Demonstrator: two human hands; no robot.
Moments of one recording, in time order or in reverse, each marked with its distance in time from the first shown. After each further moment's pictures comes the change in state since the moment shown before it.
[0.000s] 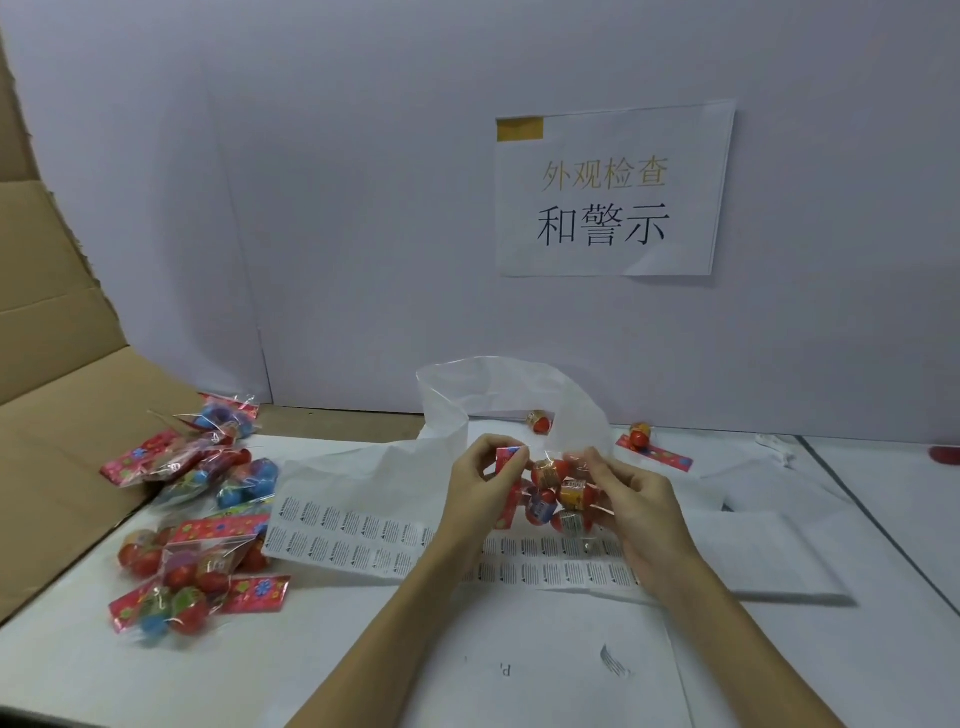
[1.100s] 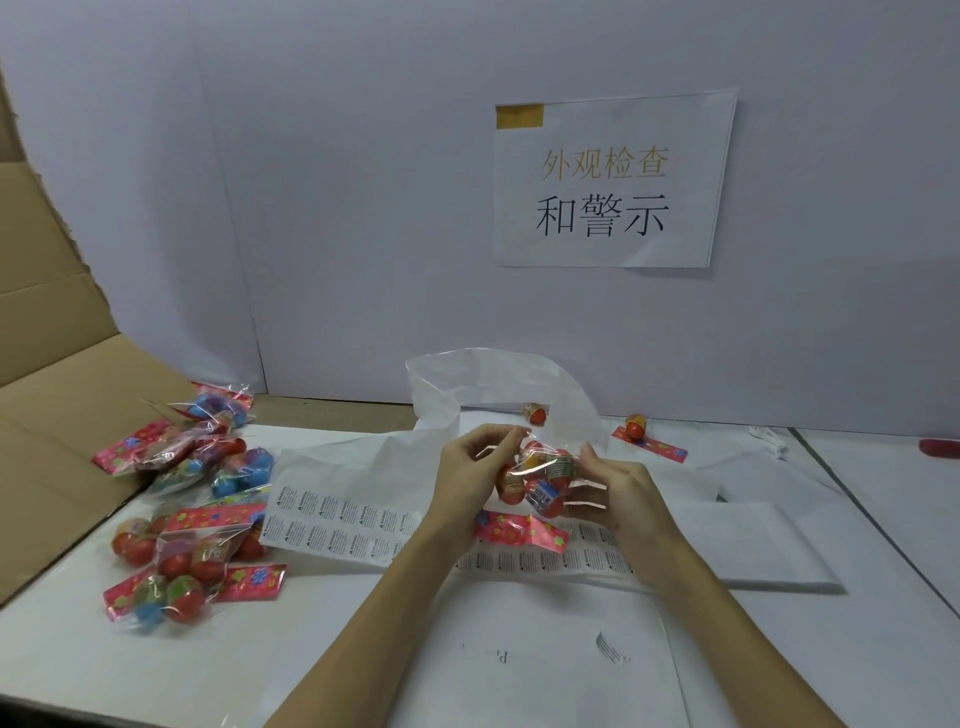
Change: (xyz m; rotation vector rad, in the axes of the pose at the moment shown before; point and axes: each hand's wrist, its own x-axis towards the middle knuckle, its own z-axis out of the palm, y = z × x) left_hand 0.004 0.008 -0.004 -0.157 -0.027 -0.109; right_hand 0.000 -0.003 0.001 -0.183 -0.132 0.069
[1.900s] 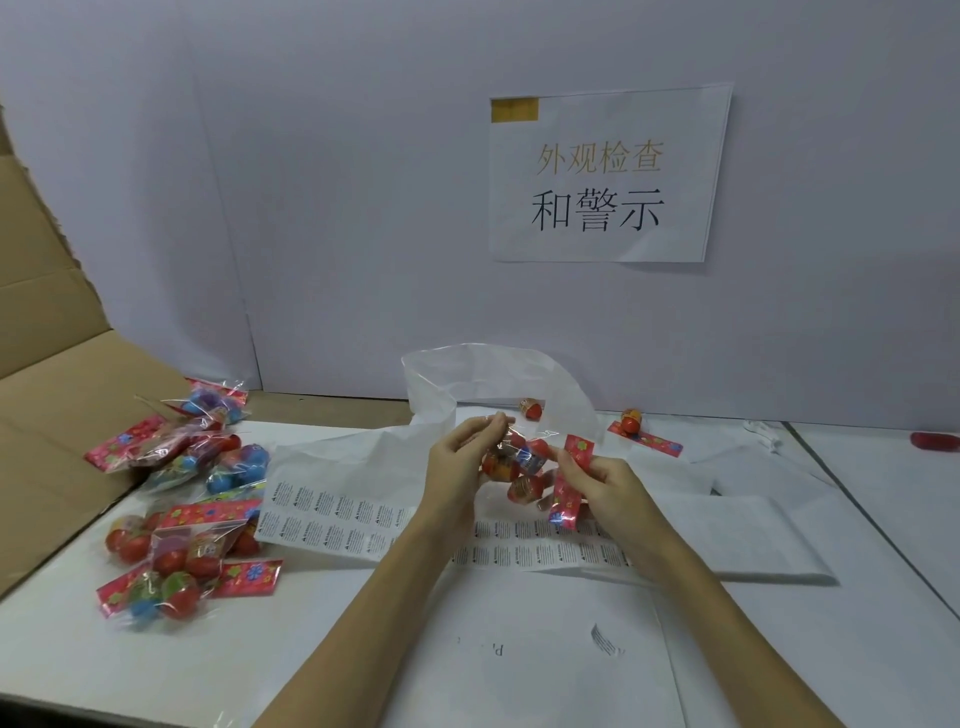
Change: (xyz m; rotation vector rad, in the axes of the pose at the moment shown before) left_hand -0.001 0.003 -0.004 -0.165 -0.020 -0.026; right_hand -0.006 -0.003 0.004 -0.238 -0.051 -0.052
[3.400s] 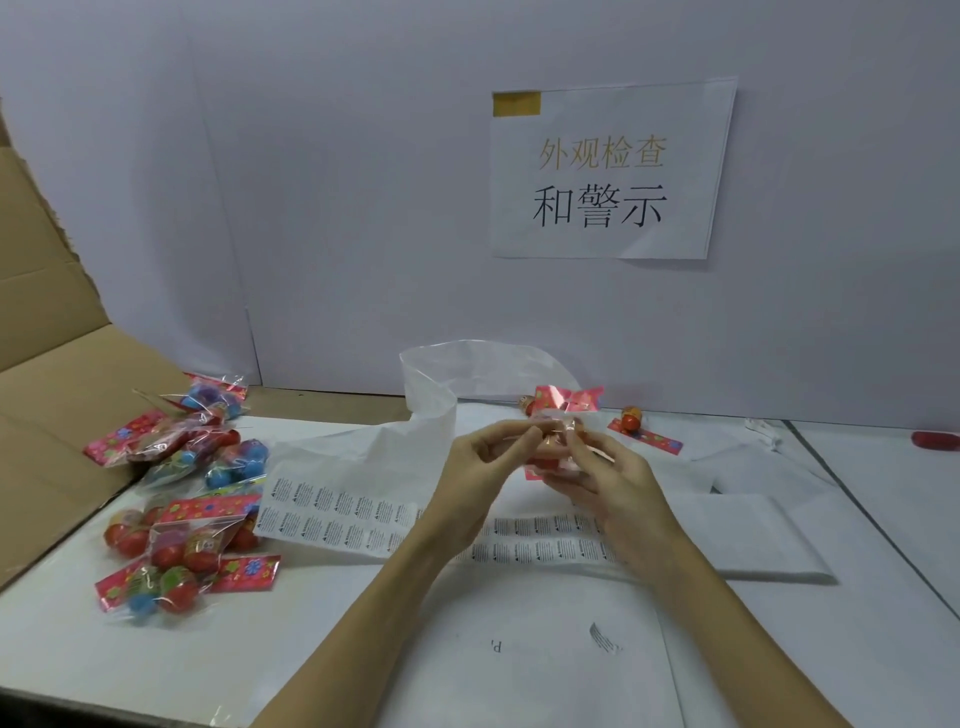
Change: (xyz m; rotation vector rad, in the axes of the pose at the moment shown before) left_hand -0.010 -0.001 0.008 0.095 -0.290 0.186; right_hand 0.003 0.003 -0.001 0.513 0.024 -0.046
